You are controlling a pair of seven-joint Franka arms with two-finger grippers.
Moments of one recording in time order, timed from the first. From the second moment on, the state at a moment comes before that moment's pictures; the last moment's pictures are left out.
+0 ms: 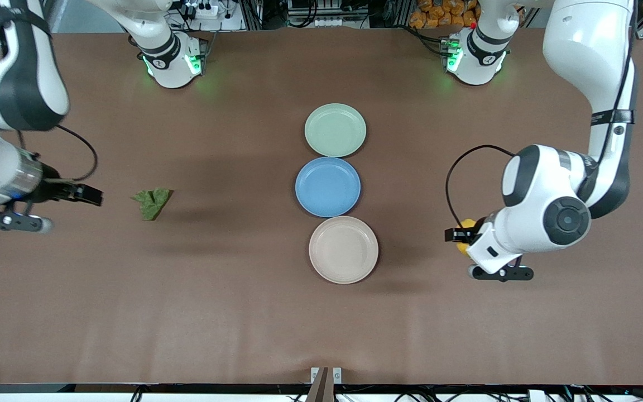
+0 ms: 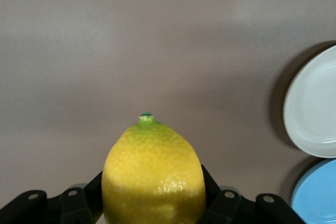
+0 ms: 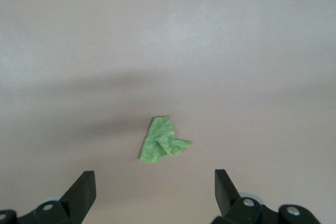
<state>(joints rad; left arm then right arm) -0.17 0.60 -0.09 -1.37 -0.04 1.82 -0.19 -0.16 0.17 0.16 -1.65 -0.09 1.74 0.10</state>
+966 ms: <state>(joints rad) -0.16 0.60 -0.09 -1.39 -0.04 1.81 -0.18 -0.07 0.08 -0.01 -1.35 -0.05 1.36 -0.01</state>
